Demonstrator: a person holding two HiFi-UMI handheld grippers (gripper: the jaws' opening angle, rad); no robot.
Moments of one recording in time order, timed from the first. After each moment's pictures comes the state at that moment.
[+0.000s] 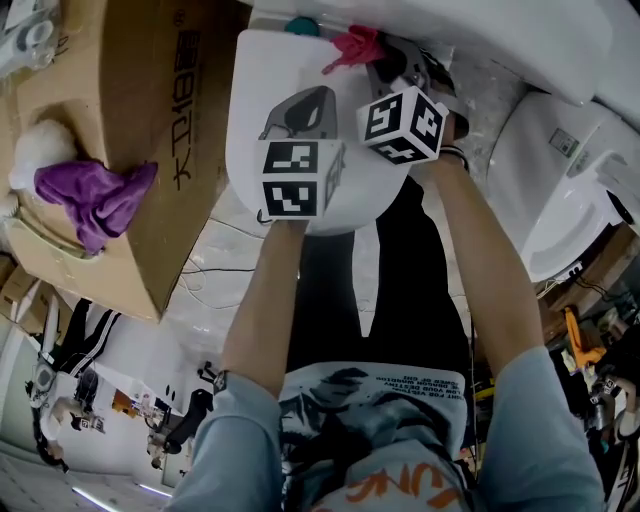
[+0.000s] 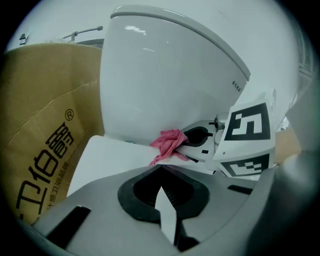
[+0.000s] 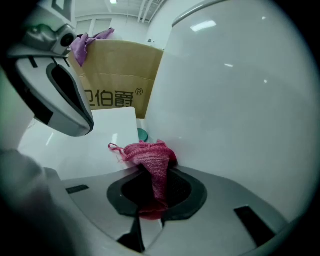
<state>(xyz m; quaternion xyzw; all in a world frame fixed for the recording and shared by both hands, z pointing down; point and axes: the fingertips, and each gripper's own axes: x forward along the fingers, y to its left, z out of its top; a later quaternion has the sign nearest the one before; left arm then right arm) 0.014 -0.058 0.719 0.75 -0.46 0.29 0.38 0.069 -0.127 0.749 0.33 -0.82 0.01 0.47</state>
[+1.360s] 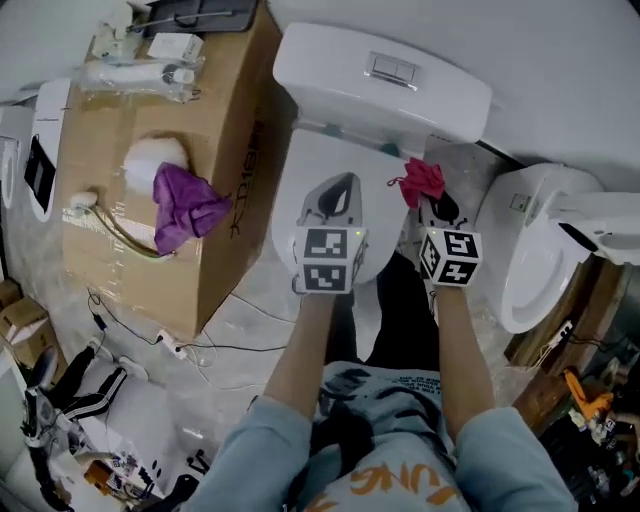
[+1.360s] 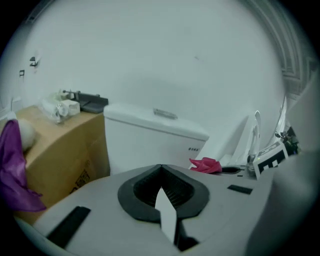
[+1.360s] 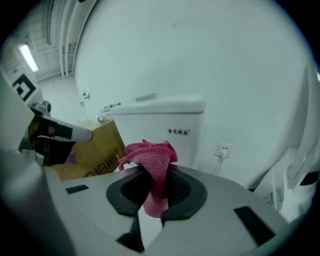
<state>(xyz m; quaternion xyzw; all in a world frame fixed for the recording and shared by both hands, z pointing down) 0.017 -0.040 0.511 0.79 -0.50 0.20 0.29 0.165 -0.031 0.564 0.55 -0.76 0.26 0.22</state>
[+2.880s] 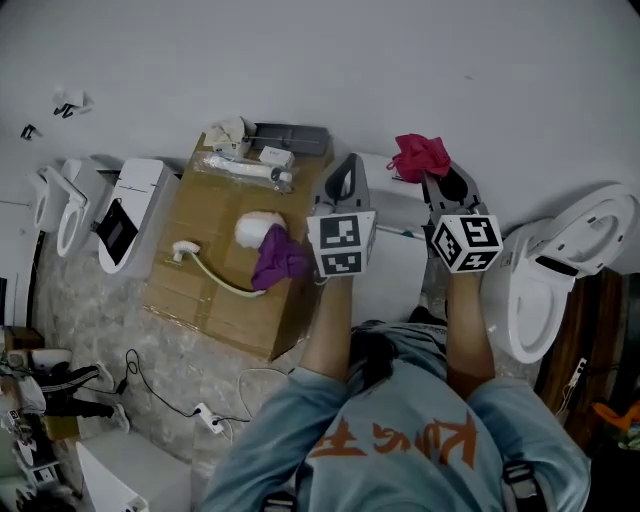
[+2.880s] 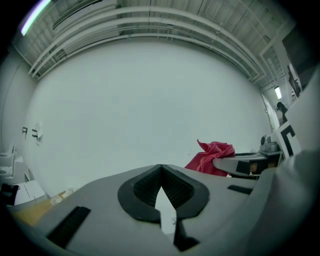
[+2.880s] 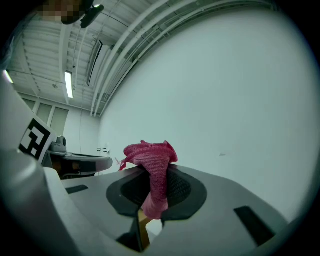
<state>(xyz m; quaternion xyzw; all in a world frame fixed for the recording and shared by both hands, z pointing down) -0.075 -0.053 0.105 0.83 -0.56 0.02 0.00 0.055 -0.046 0.107 0.55 -0.84 0.01 -0.04</state>
